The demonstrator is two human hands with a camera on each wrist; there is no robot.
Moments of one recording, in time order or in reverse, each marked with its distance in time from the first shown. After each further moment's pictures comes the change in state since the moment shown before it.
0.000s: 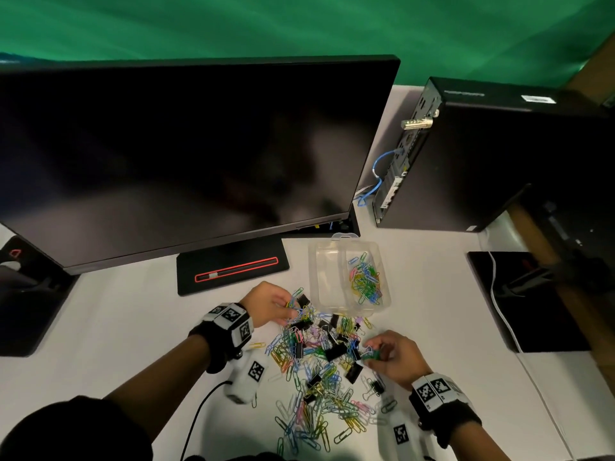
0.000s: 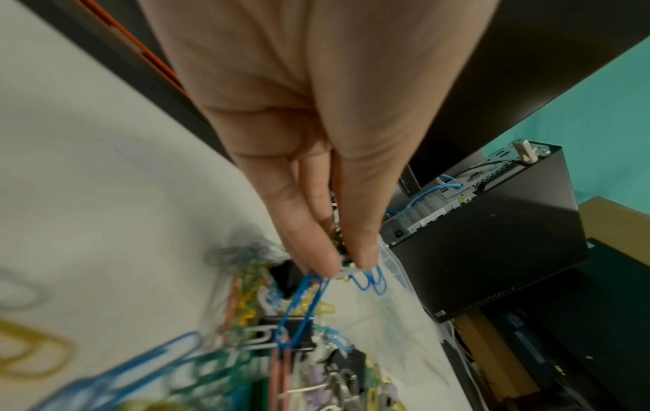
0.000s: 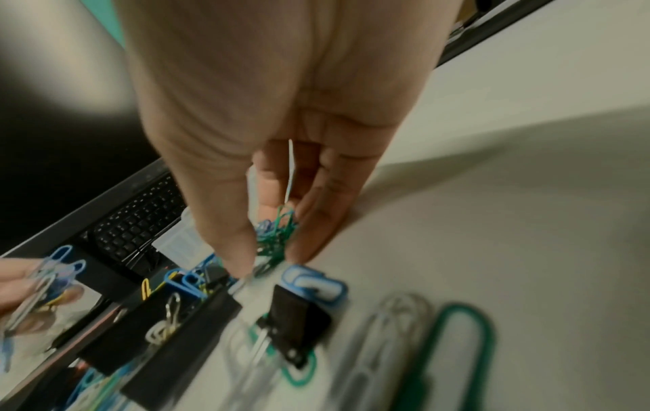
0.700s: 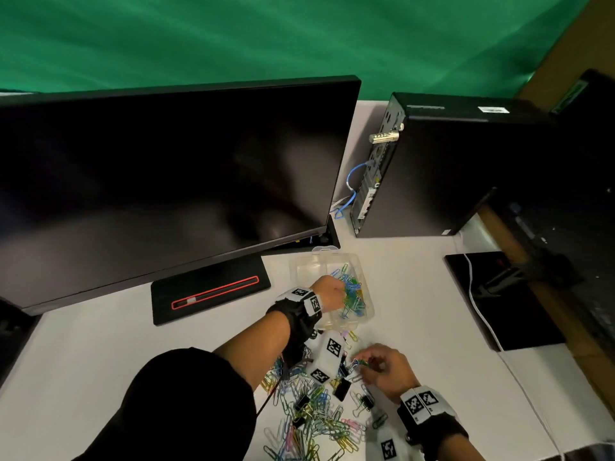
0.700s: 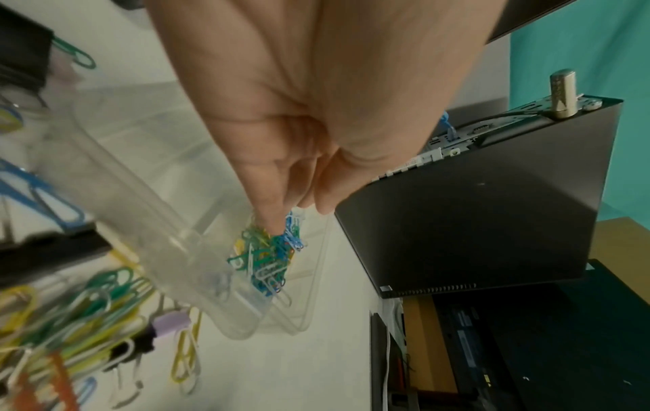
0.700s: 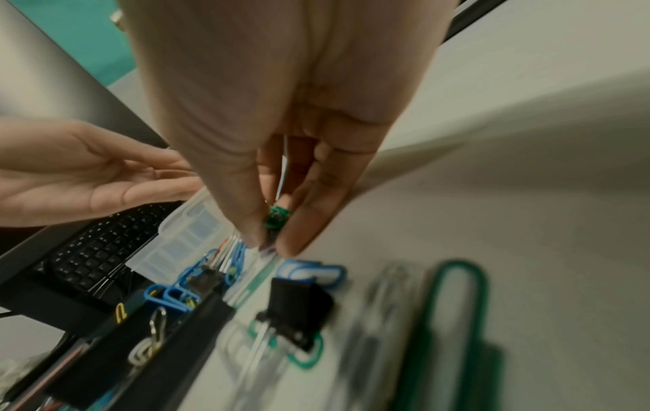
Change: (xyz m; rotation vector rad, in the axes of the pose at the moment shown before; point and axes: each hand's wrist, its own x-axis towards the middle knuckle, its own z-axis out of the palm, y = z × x) left_hand 0.087 0.086 0.089 -0.384 -0.182 -0.151; right_hand 0.000 0.011 0.004 0.045 0.095 -0.012
